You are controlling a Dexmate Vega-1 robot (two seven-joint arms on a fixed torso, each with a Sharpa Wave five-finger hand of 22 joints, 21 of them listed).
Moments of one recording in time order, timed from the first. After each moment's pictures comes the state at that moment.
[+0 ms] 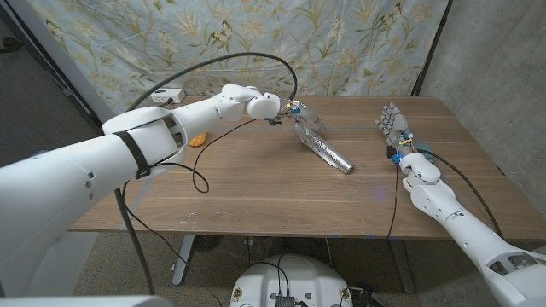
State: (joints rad) left arm -0.08 0.25 1.24 -0.77 0.68 -0.56 -0.17; left_hand 1.02 0.00 0.45 -0.16 0.18 0.31 -0.04 0.22 0.20 0.20 -0.10 0.44 0.41 0.22 -0.05 0.21 0.21 0.27 0.03 0.21 0.18; right arm -0.83 -0.52 -0.28 -1.19 0.69 0.32 -0.03; right_hand 0.10 0.11 0.37 0.08 0.22 0.04 -0.03 0.19 0.18 -0.04 -0.02 0.19 0.18 -0.07 -0.03 0.19 0.20 0.15 -0.03 0.18 0.16
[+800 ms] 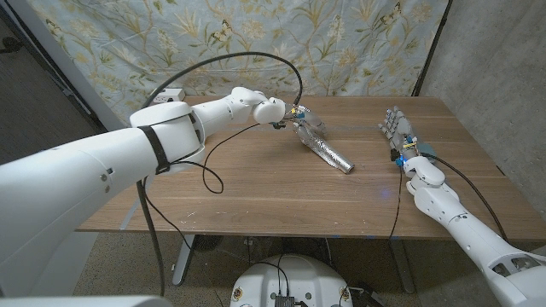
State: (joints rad) left arm -0.13 0.10 1.36 -0.50 0.68 -0.59 -0.04; left_hand 1.05 0.02 0.44 -0.16 0.18 0.35 -0.05 0.22 0.21 0.22 -0.12 0.48 0.43 0.24 -0.05 0.22 0.22 0.28 0.03 0.21 0.18; right arm -0.84 -0.53 -0.27 -1.16 0.72 0.33 0.00; right_hand 0.10 0.11 0.37 0.08 0.22 0.04 -0.03 0.19 0.18 -0.04 -0.02 0.19 0.18 -0.07 -0.03 0.19 0.20 0.15 -0.04 0.18 0.16
